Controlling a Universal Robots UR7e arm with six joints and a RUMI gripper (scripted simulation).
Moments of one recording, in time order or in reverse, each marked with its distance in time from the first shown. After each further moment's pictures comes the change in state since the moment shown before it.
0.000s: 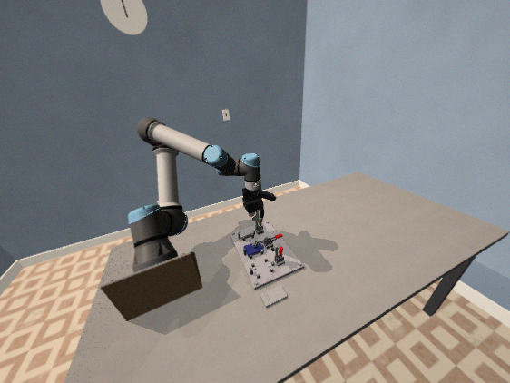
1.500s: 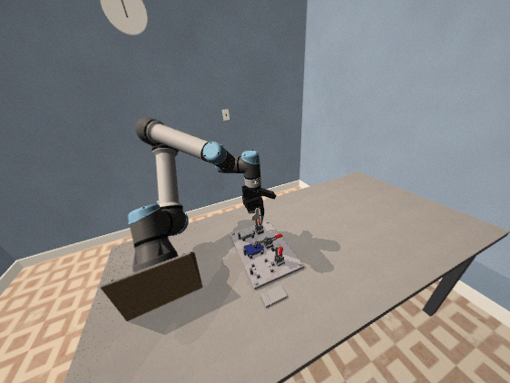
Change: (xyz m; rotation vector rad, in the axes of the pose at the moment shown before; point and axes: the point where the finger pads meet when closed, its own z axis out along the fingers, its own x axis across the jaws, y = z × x) arm 0.000 0.000 -0.013 0.000 0.000 0.000
